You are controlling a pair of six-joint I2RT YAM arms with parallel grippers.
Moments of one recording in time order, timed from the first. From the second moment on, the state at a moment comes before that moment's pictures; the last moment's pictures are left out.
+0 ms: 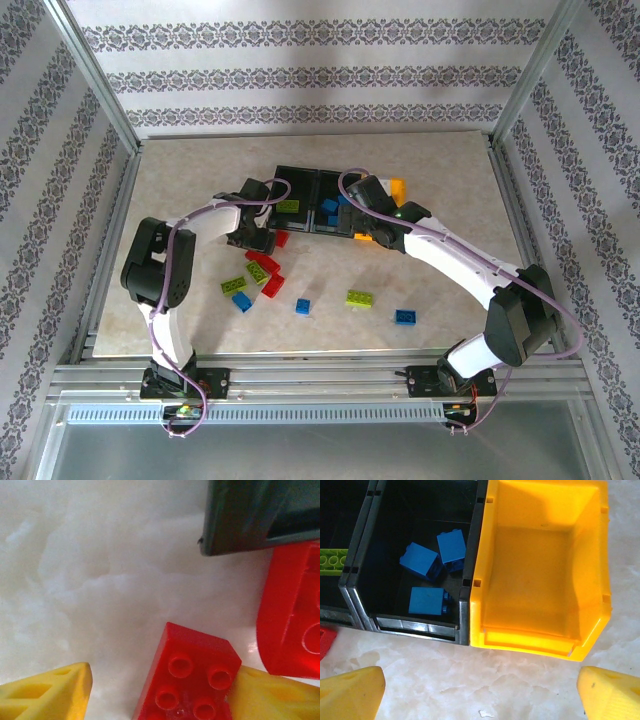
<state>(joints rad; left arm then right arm) -0.32 1.89 1.24 -0.71 -0.04 -0.09 0.61 1.50 1.18 -0.63 0.33 0.57</state>
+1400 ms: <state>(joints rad) -0.32 1.67 1.13 -0.57 0.15 -0.42 0.61 1.44 1.15 -0.63 0.37 0.61</state>
